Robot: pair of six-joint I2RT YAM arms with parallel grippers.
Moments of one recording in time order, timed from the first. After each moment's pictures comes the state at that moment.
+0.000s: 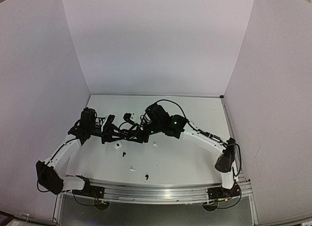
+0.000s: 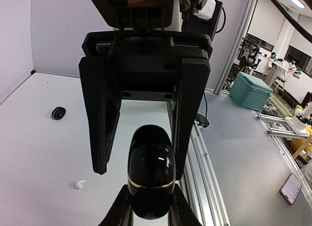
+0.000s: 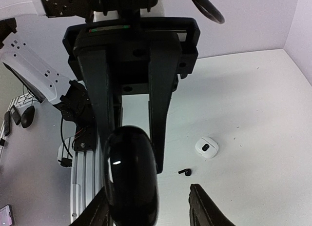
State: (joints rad) left arm -0.35 1.23 1.01 -0.34 1.31 0.37; right arm 1.02 2.03 2.08 -0.61 -0.46 -0.08
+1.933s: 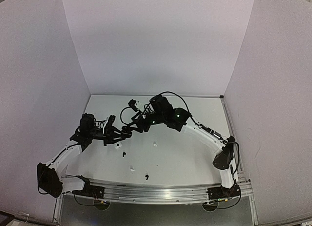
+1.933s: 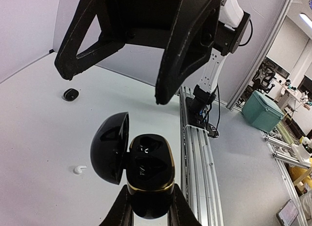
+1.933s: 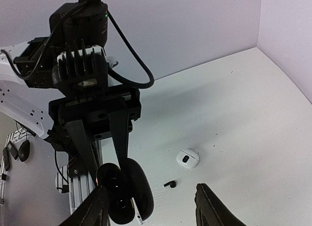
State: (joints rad) left arm -0.35 1.18 0.82 -0.05 1.20 0.06; right arm 0.95 2.07 2.20 -0.61 -0.43 0.05
